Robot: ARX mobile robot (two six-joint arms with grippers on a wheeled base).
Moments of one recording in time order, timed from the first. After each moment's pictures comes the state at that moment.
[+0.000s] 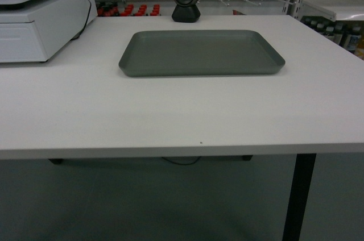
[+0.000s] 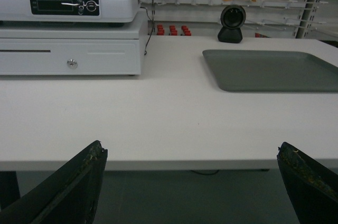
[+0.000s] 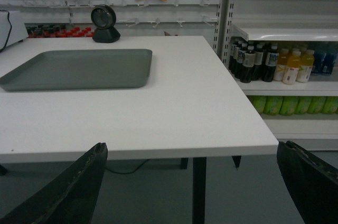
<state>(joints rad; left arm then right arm) 0.00 0.01 0.01 0.00 0.00 -0.01 0.00 0.00 0.01 0.00 0.00 0.01</state>
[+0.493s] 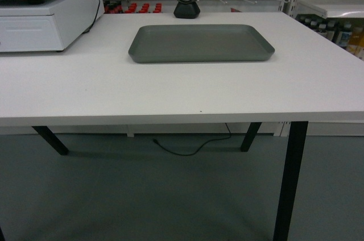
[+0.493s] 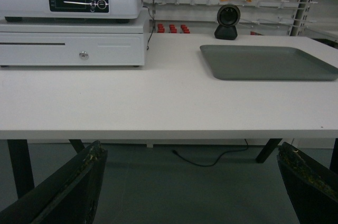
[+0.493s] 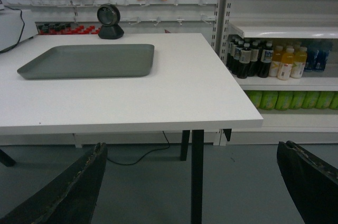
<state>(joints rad) 0.00 0.01 0.01 0.00 0.00 -0.01 0.00 0.00 0.01 0.00 0.00 0.01</state>
